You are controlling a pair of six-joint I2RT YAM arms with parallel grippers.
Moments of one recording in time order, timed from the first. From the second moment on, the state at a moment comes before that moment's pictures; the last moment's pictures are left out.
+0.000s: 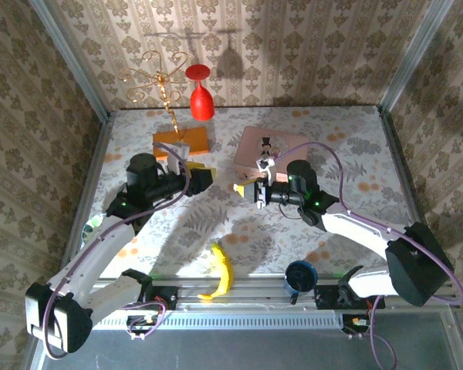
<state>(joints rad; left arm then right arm) -0.44 1.00 0.78 -0.05 0.60 -0.39 0.58 1.34 0.71 0.37 -0.59 0.48</state>
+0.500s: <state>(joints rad) -0.44 1.05 0.75 0.16 0.81 -0.51 0.59 1.36 0.74 0.56 -0.66 0.58</state>
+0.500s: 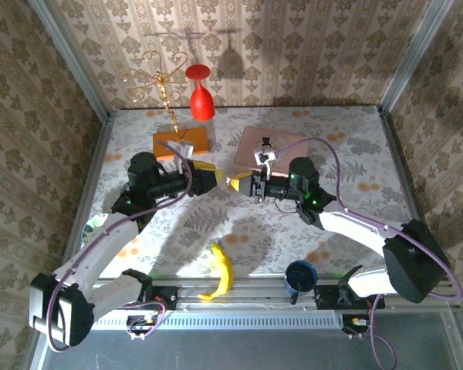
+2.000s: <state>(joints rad) -0.45 1.16 0.72 0.45 0.95 -0.70 0.63 1.35 0.74 0.63 -0.64 0.63</state>
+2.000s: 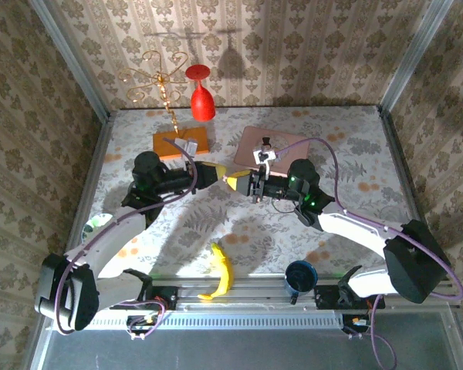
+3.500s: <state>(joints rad) -0.53 1.06 0.78 0.21 0.83 -0.56 0.65 1.30 0.76 0.56 -0.67 0.64</state>
